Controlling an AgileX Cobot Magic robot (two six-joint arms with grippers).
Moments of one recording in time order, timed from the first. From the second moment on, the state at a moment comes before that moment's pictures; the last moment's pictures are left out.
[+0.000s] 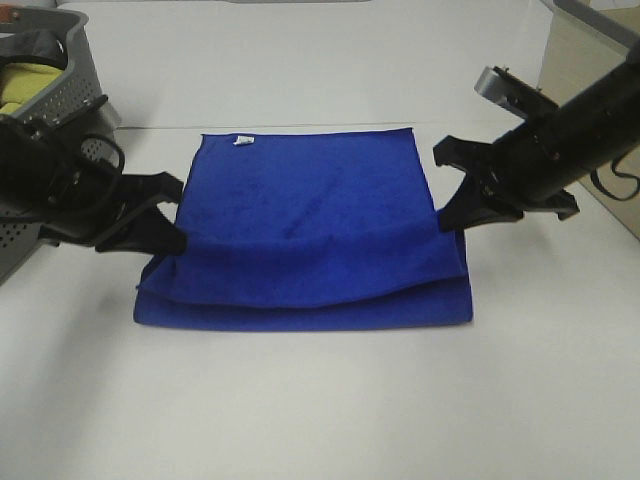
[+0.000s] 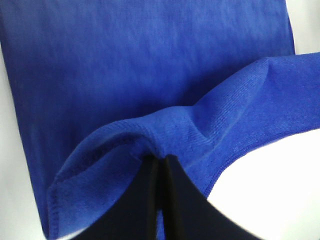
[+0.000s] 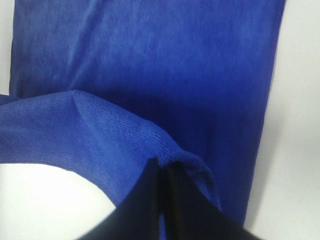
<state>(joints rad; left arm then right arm) -0.19 1.82 -0.95 -1.04 0.54 0.71 0.13 1.85 -1.09 0.82 0.67 -0.48</state>
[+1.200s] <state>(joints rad) -0.19 2.38 -1.73 -0.95 0.10 0.75 0.13 2.59 -2.22 0.62 0.61 -0.28</state>
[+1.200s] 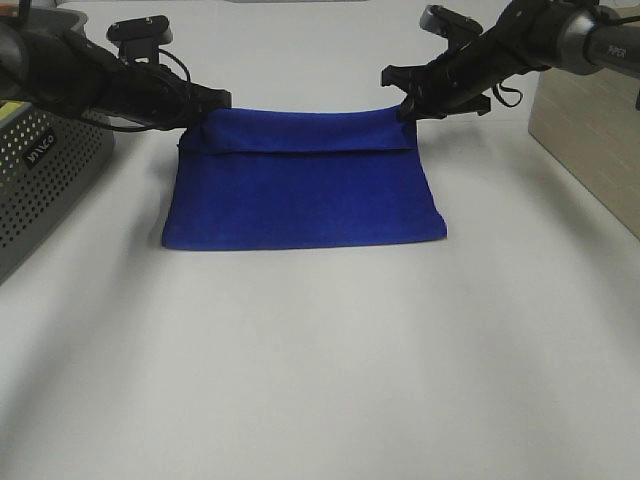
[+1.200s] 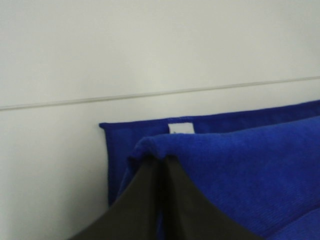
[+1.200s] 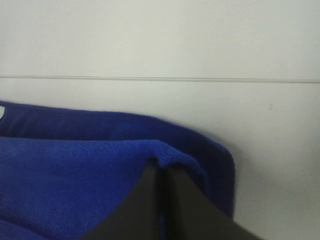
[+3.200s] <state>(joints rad) -0.16 2.33 -1.68 -0.39 0.73 0.00 0.06 2.55 -2.19 0.51 1.21 -0.16</state>
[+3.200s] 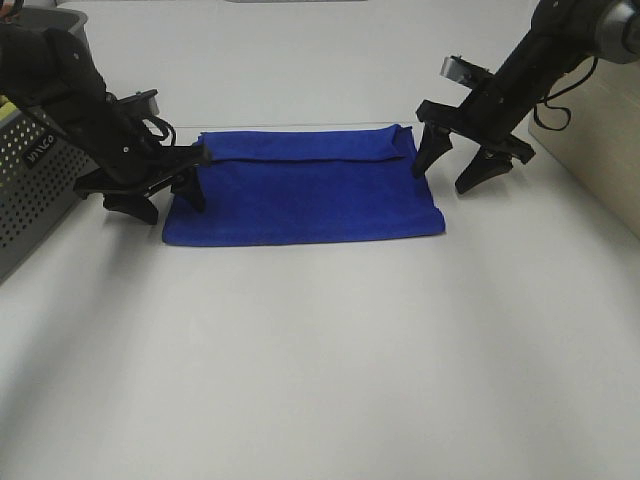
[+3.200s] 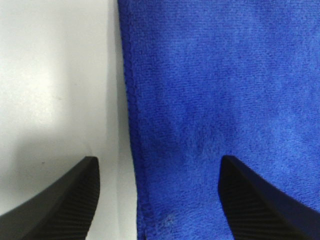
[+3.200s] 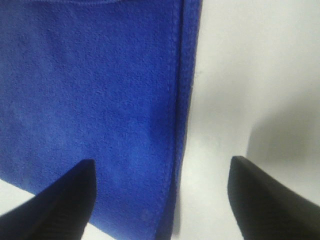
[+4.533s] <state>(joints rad) -0.22 2.32 -1.65 -0.39 0.79 0.05 0.11 2.43 -1.87 0.59 1.15 -0.16</state>
